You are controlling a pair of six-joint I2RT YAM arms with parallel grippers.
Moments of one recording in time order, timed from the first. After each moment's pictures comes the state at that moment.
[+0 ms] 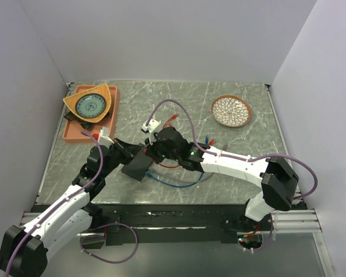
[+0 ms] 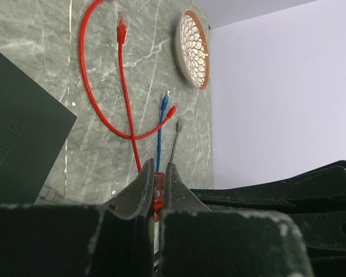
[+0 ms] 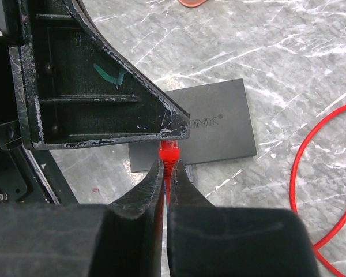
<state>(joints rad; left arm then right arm) -0.45 0.78 0.35 0.22 0.13 -1.14 1.03 1.55 1.13 -0.07 0.03 0.15</state>
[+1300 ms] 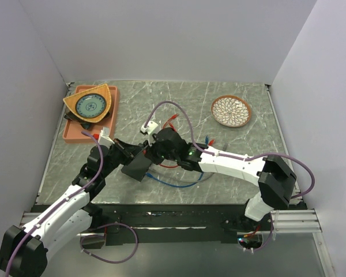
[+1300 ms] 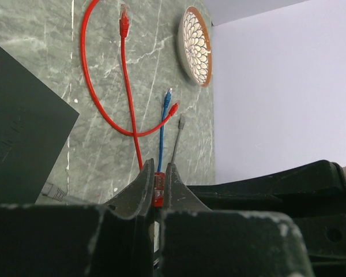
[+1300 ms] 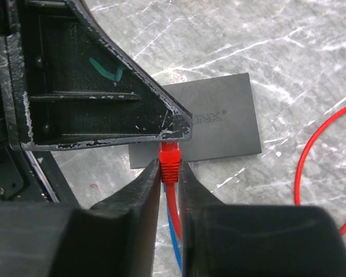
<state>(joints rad) -0.45 0.78 0.35 0.20 0.14 -1.14 1.03 1.57 1.13 -0.07 0.01 0.14</state>
